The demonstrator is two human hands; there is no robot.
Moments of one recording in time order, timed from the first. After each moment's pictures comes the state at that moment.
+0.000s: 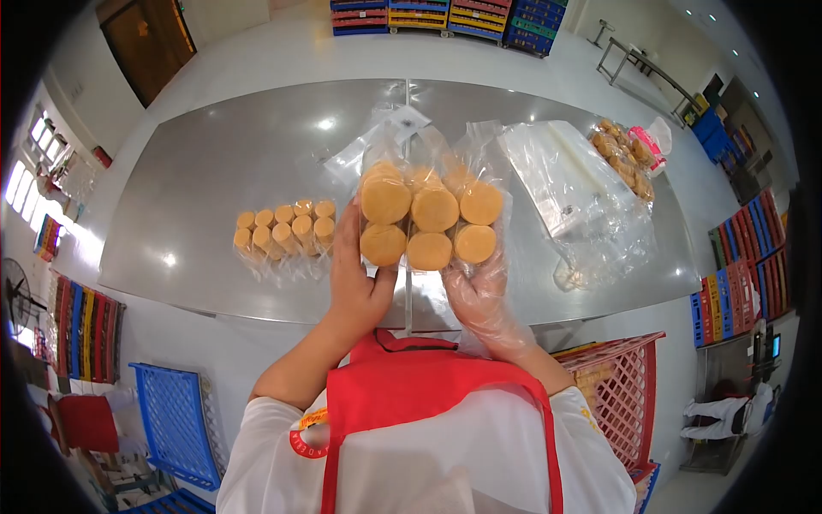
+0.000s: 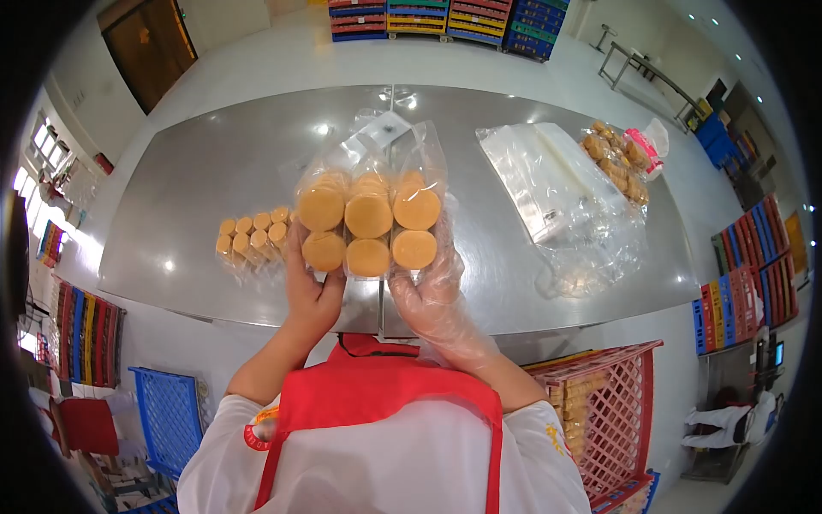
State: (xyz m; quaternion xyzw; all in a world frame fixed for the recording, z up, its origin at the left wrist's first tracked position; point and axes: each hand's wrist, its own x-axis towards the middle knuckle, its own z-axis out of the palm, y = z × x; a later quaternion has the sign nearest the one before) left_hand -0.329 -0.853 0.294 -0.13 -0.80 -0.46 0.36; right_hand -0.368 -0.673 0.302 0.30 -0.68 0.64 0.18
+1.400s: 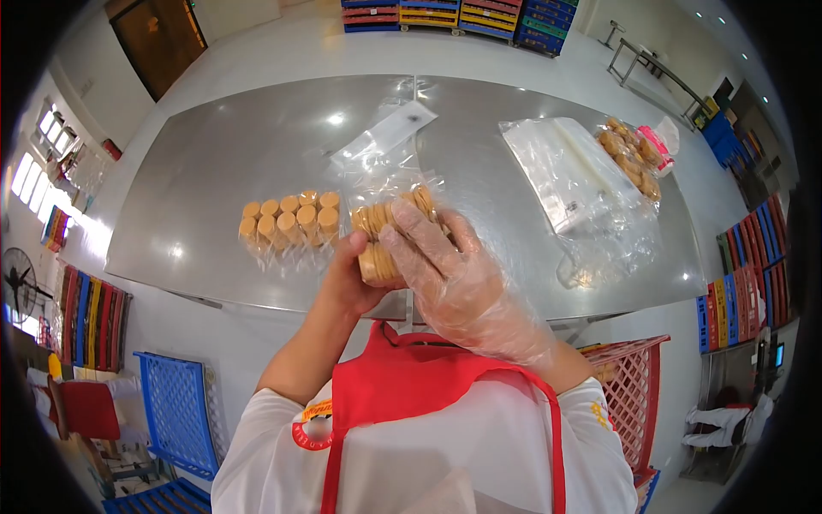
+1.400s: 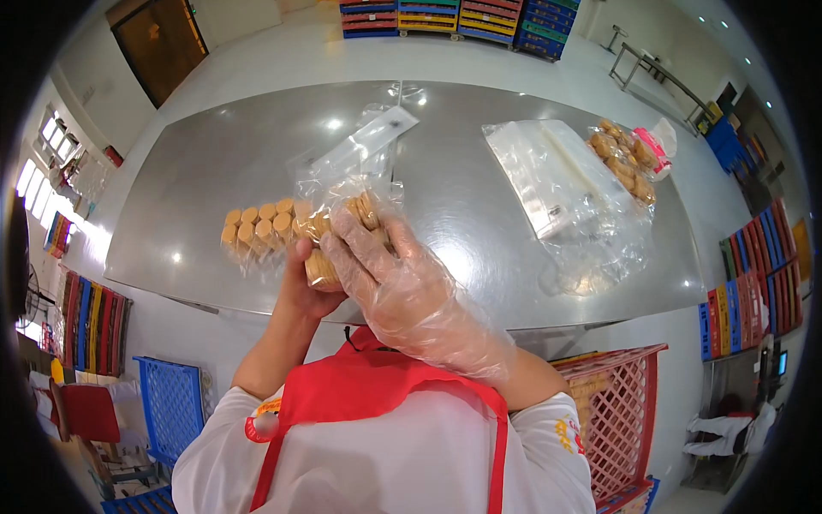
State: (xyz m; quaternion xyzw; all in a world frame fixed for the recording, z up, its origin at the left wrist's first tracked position) left_hand -0.331 -0.860 0.288 -0.10 -0.38 -0.91 -0.11; right_hand -0.343 -0.669 0.376 0.54 -0.77 0.23 0.25
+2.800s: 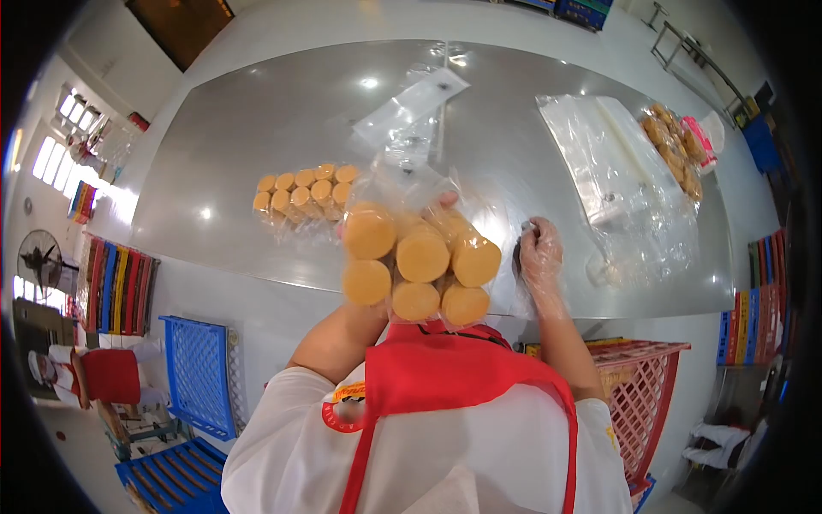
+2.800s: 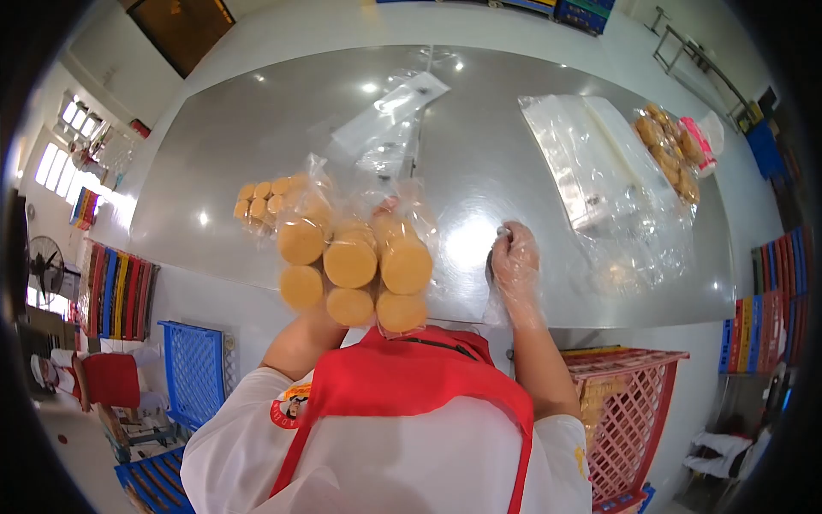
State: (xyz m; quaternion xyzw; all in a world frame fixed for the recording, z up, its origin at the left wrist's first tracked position) left_hand -0.355 -0.827 0.250 -0.19 0.01 -0.97 -0.17; right_hand -0.437 -0.569 0.176 0.10 -0.89 0.42 0.18
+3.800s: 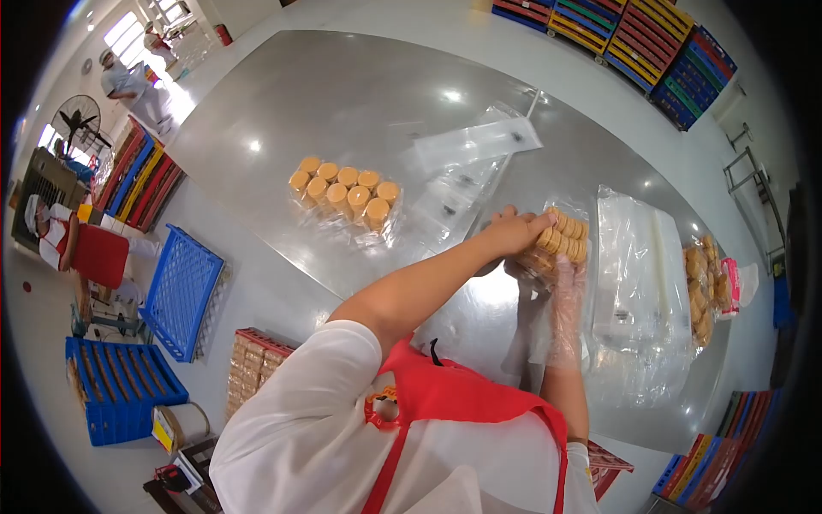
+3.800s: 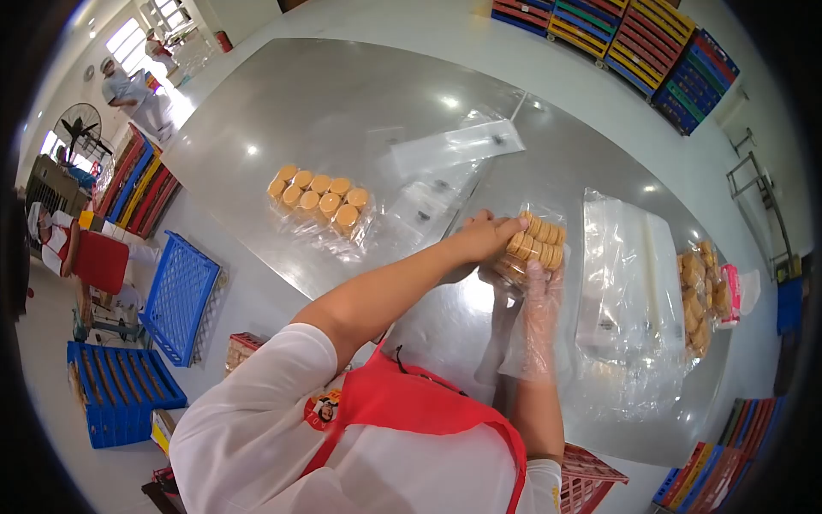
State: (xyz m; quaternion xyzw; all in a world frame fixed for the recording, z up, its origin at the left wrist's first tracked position) left_hand -0.556 -0.767 0.229 0.06 -0.87 -0.49 -0.08; right_hand -0.532 -0.592 0.224 0.09 -0.64 0.76 -0.09
